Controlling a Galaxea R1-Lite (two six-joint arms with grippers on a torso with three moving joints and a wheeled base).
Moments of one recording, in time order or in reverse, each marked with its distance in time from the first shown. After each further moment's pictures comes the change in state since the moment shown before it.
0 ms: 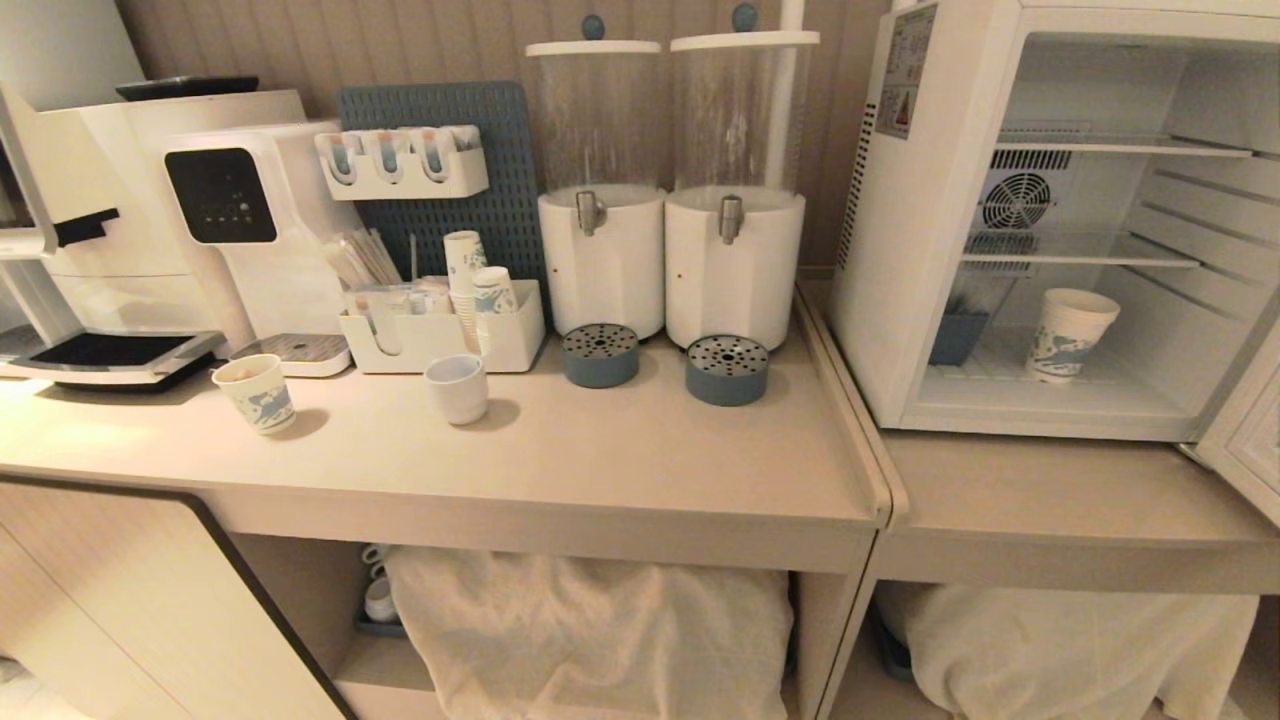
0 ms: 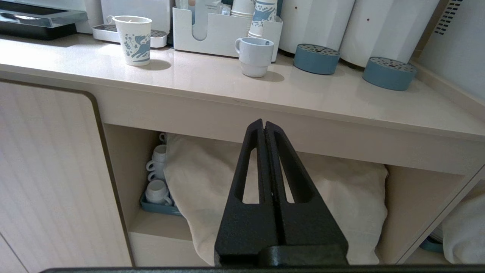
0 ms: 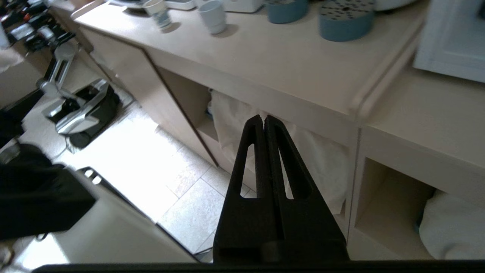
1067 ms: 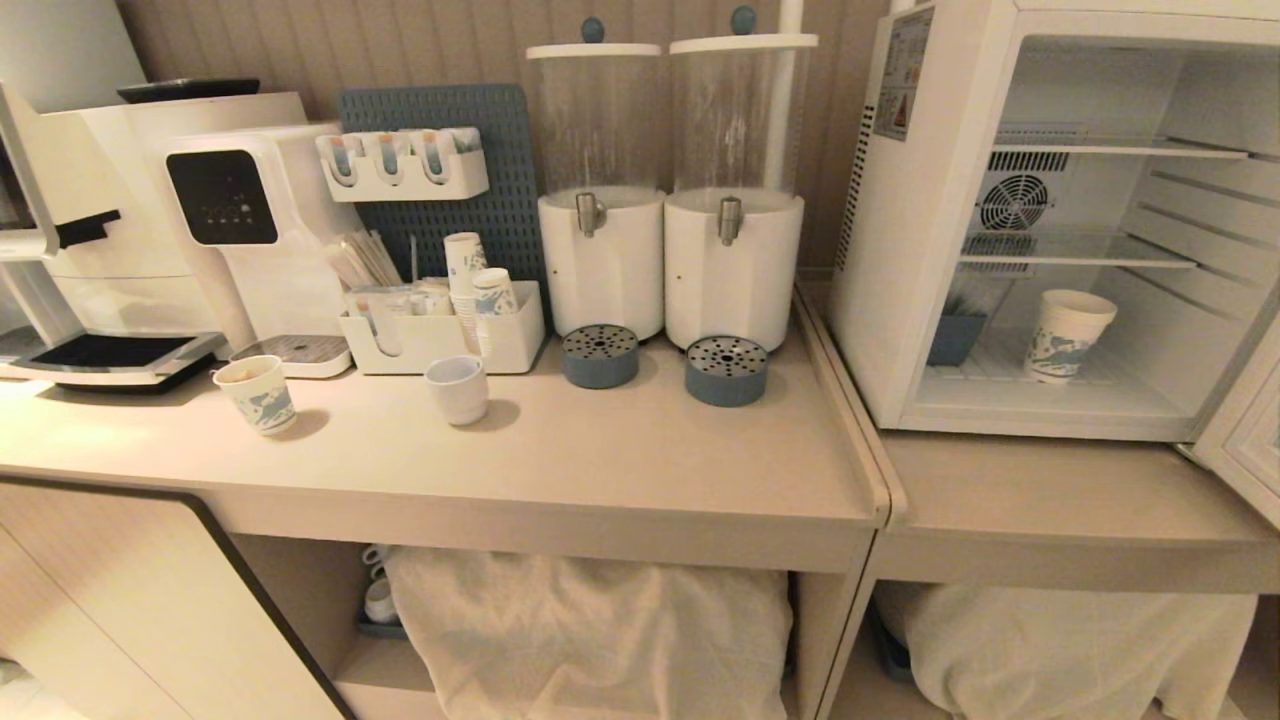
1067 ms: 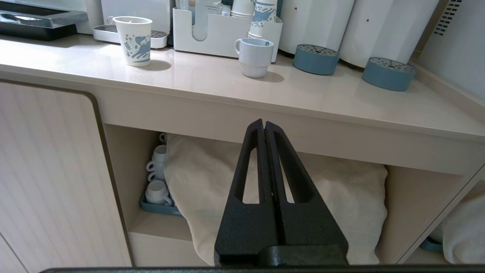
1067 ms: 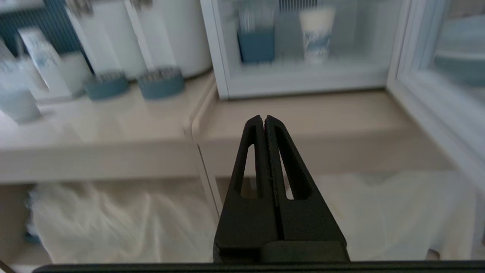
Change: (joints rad) left arm 0.000 0.000 0.000 0.000 0.000 0.000; right arm 0.489 -0.720 0.526 -0.286 -1.169 0.149
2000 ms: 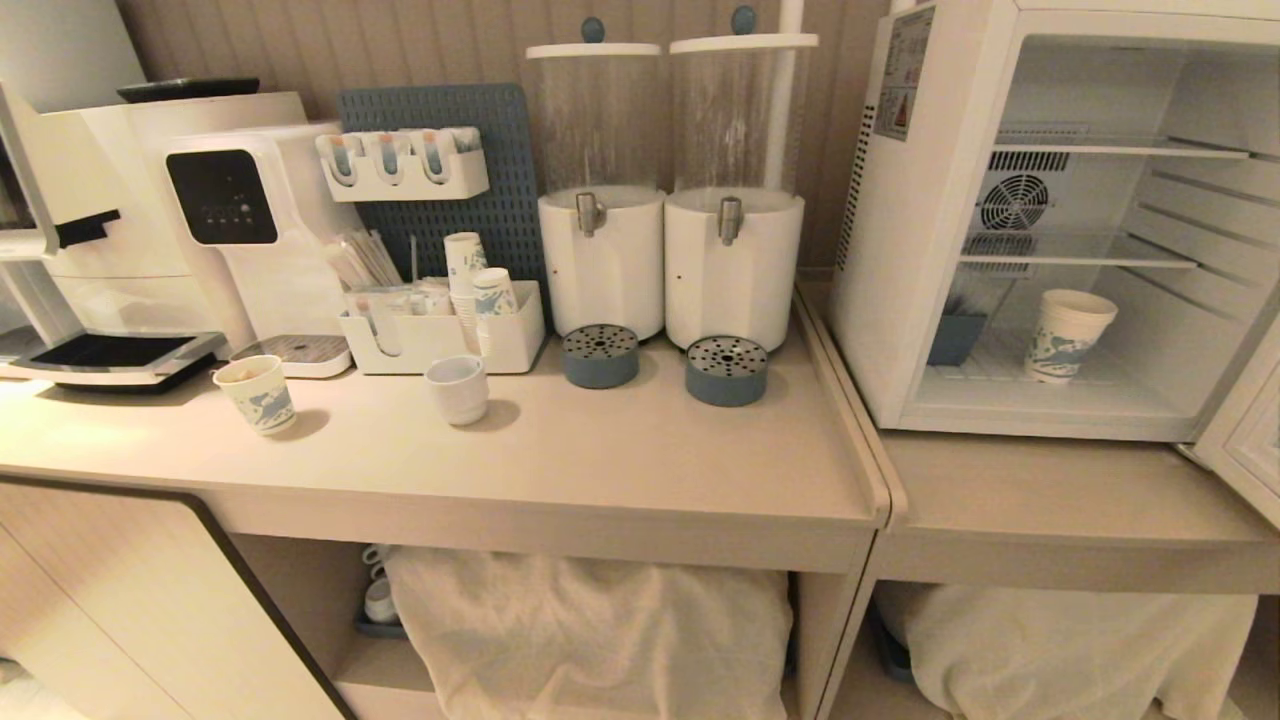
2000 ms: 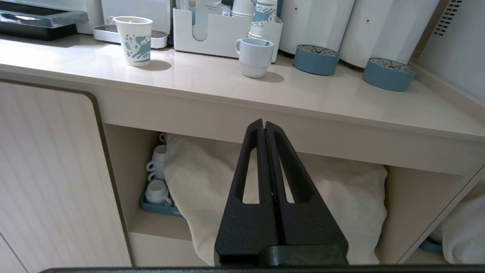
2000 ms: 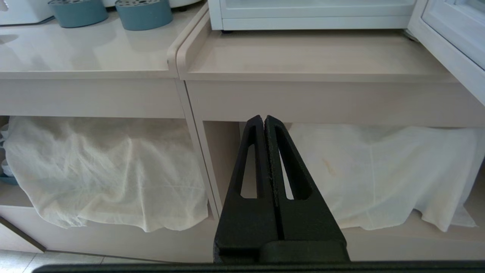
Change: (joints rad) left arm 0.000 0.000 0.000 0.000 0.001 -0.002; right arm 0.000 -0.018 0.102 0.071 0.024 -0.056
